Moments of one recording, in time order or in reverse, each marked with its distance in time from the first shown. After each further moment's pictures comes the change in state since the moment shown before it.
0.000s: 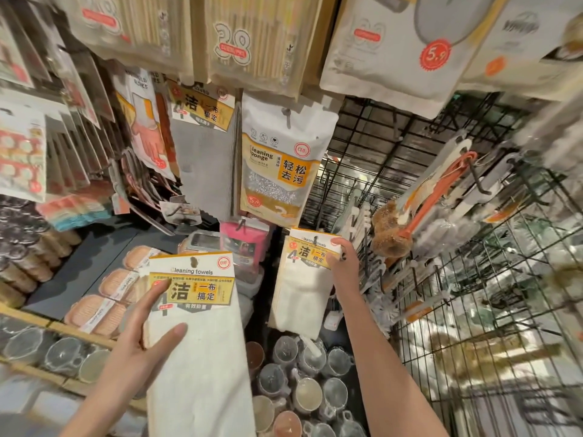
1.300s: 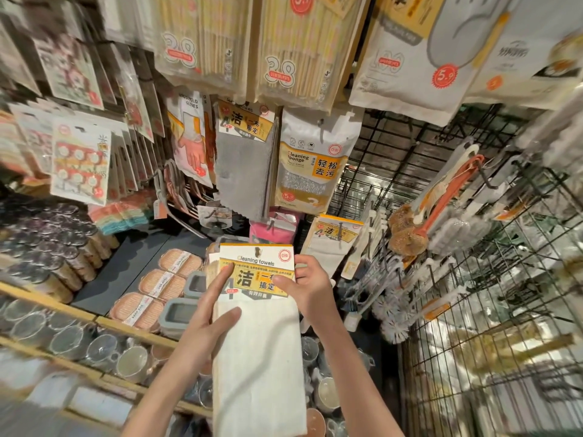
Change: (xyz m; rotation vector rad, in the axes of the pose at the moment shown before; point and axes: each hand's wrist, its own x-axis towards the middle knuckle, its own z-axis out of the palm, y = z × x) left_hand -0.016 0.011 0.000 -0.241 -0.189 0.039; right_hand -0.160 -0.103 0.075 0.022 -0.313 0.043
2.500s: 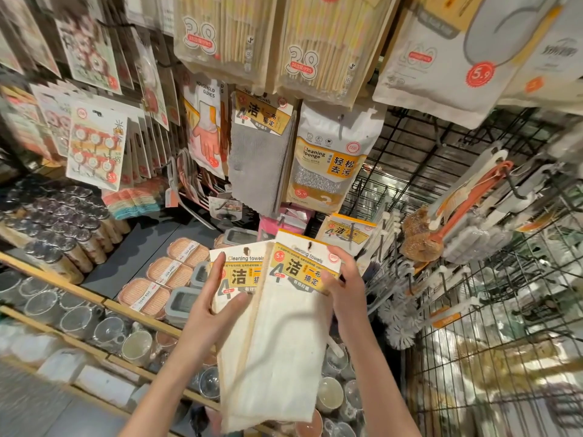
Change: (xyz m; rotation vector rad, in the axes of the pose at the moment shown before) left_hand 0.006 -0.009 -0.004 0.073 0.167 -0.030; right_hand 0.005 0.012 -0.034 0.142 0.070 -0.062
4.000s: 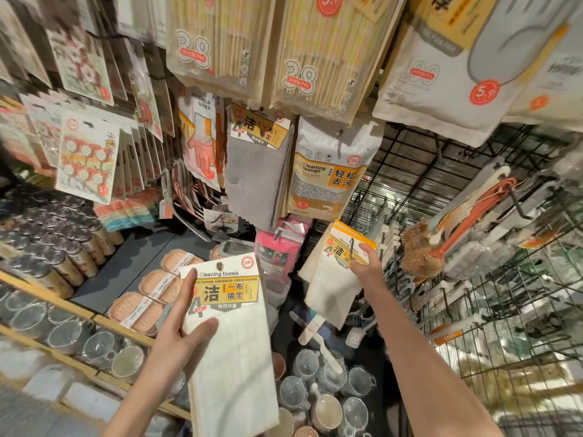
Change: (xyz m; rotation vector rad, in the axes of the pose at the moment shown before) left_hand 0.014 -0.010 -0.020 -0.076 0.102 -0.090; right_hand 0.153 0.067 -0.080 -0.386 0.211 0.150
